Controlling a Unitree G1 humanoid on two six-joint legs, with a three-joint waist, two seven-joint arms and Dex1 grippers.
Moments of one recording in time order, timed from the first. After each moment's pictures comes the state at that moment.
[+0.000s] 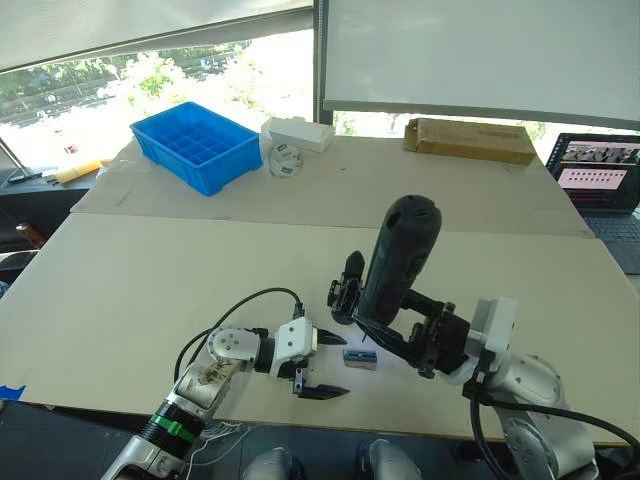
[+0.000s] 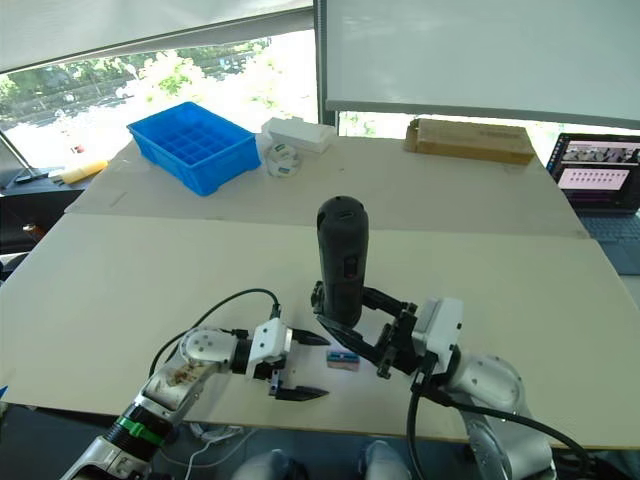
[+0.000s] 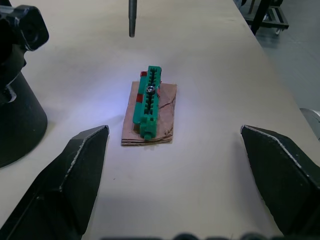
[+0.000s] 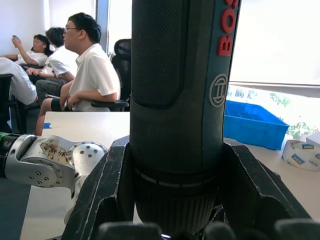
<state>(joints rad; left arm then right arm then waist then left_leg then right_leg) -0.30 0.43 -0.35 0.06 -0.16 0.03 -1.17 0.05 -0.43 0.03 -0.61 0.49 0.06 0.79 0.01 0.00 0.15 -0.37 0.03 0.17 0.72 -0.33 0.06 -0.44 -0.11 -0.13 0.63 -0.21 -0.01</state>
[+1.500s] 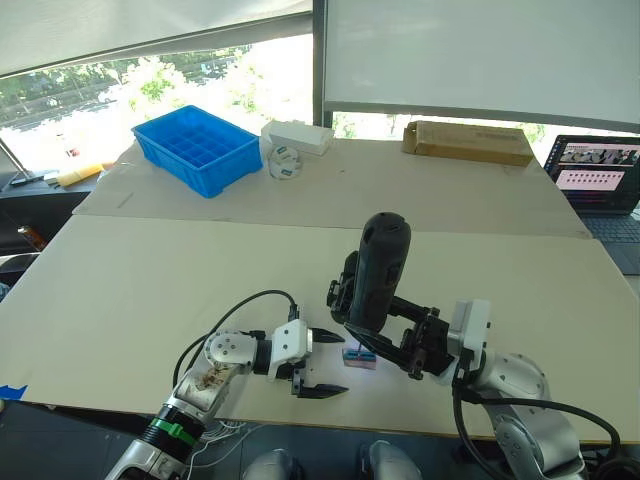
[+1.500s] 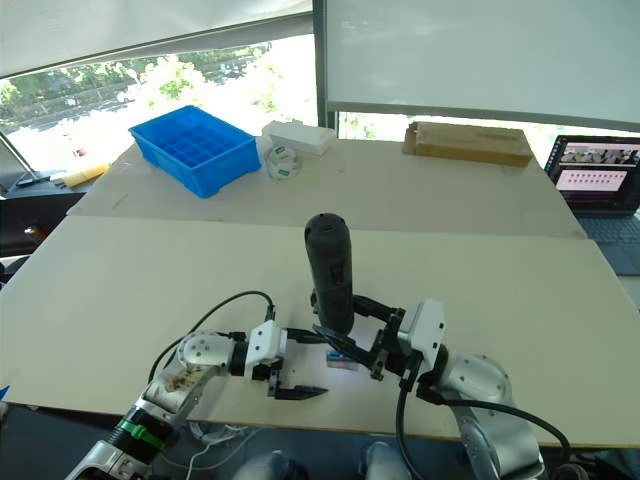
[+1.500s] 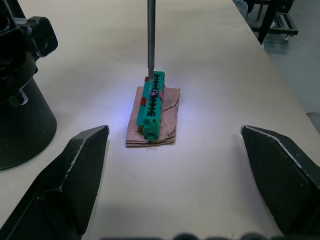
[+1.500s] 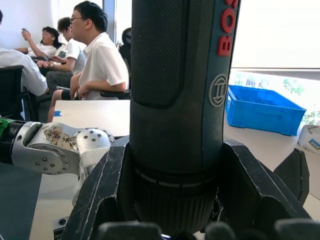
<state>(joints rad) -0.28 0.42 -0.34 0.13 -0.17 -0.07 -1.17 0.03 -0.42 0.07 -0.54 0.45 0.06 0.83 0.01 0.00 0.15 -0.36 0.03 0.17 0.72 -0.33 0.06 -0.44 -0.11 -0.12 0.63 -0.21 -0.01</state>
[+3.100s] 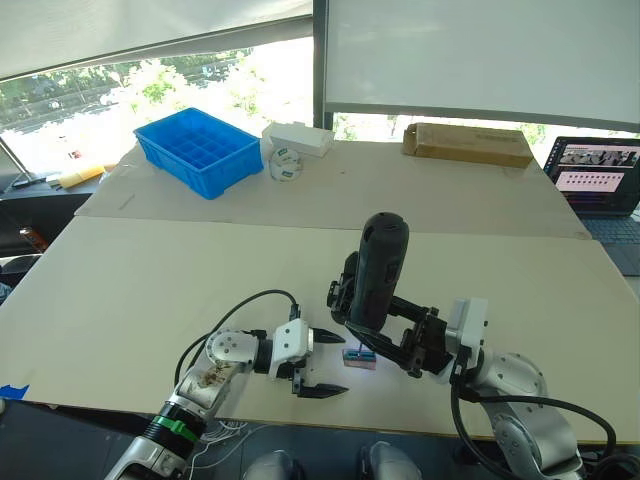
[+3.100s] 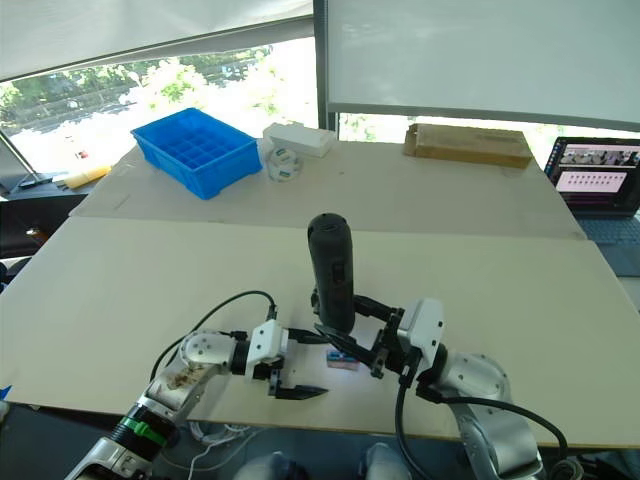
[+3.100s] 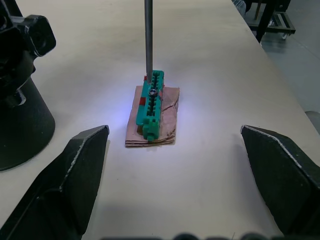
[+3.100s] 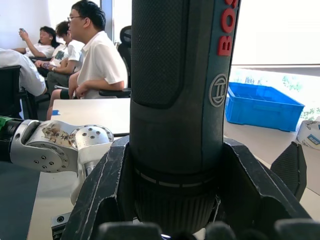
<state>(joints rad) -0.29 0.41 -0.35 0.15 -0.17 -0.06 -1.18 0.03 -0.42 0.07 -0.52 0.45 0.06 0.82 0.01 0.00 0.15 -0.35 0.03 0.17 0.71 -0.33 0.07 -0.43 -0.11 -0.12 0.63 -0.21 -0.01</state>
